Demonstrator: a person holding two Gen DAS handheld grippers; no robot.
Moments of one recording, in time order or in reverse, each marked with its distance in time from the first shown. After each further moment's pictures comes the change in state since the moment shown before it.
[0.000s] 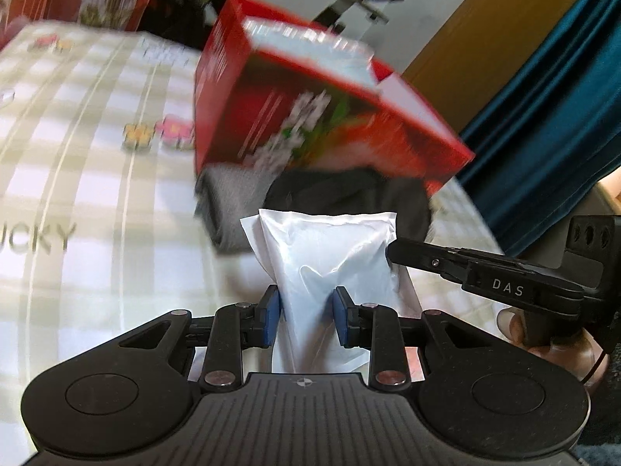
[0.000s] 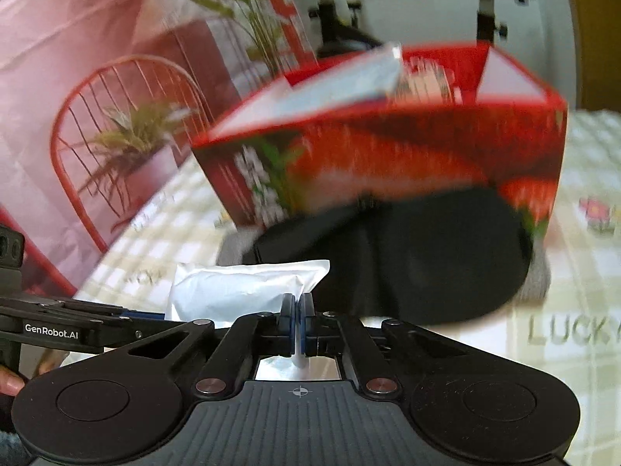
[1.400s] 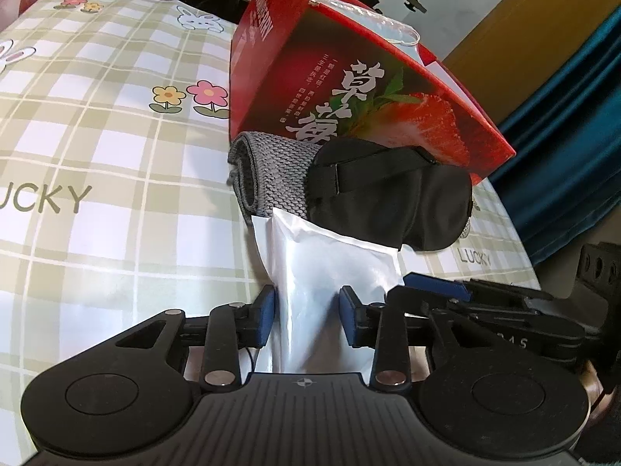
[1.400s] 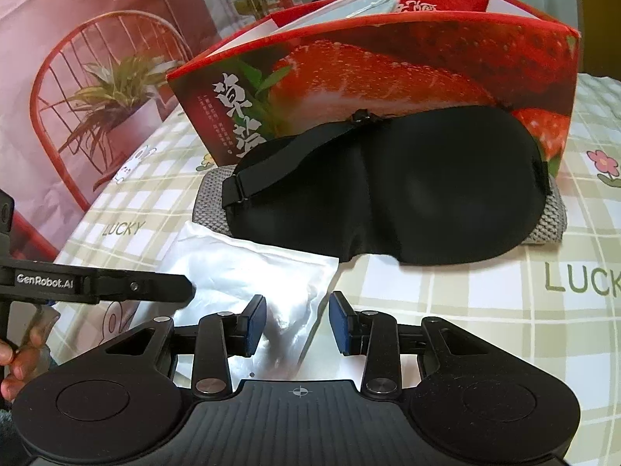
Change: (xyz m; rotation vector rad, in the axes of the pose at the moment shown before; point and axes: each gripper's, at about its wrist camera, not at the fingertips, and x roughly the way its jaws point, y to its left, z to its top) left arm 0.025 0.023 -0.011 -0.082 0.069 0.067; right arm 0.031 -0.003 -0.026 0.014 0.157 -0.040
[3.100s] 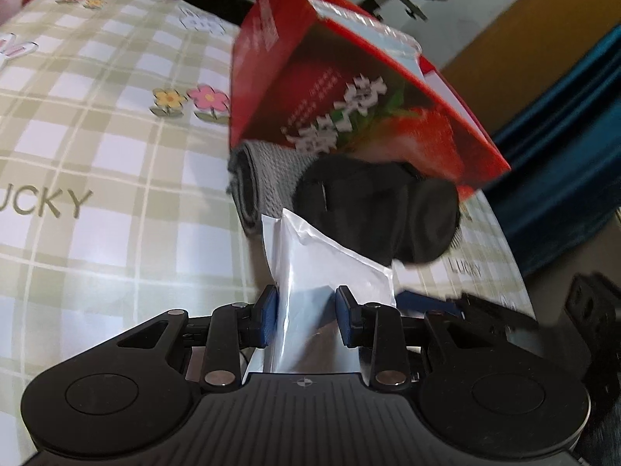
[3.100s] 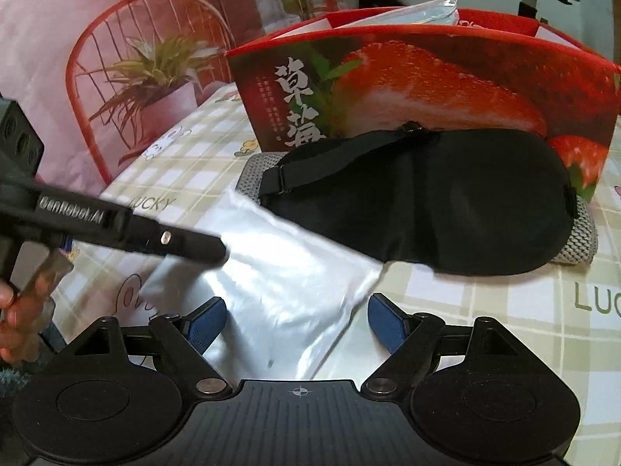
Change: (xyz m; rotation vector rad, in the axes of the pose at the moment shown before) left arm -0.004 -0.001 0.005 -0.039 0.007 -0.044; right arm -0.003 0.021 -0.014 -0.139 -0.020 0.039
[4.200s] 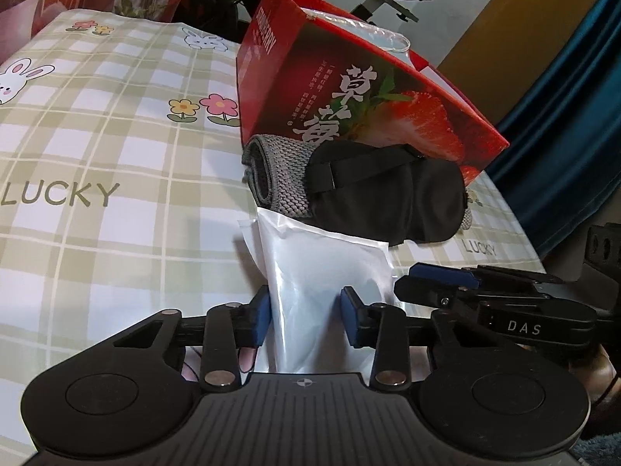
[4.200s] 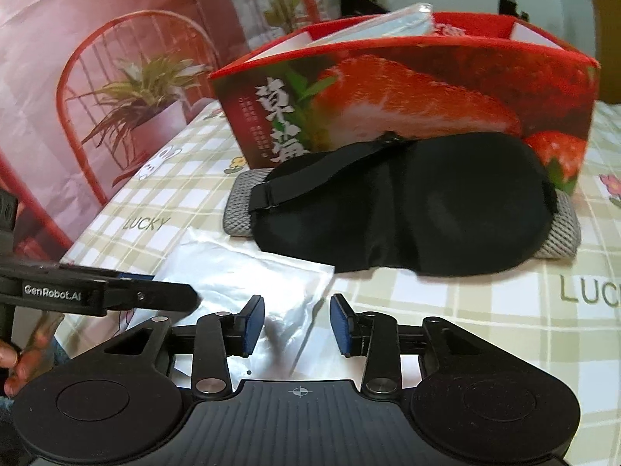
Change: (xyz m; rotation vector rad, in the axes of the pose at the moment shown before) left arm -0.016 -0.004 -0.029 0.079 -0.081 0.077; right arm -0.008 -0.009 0.003 0.077 -0.025 -0.005
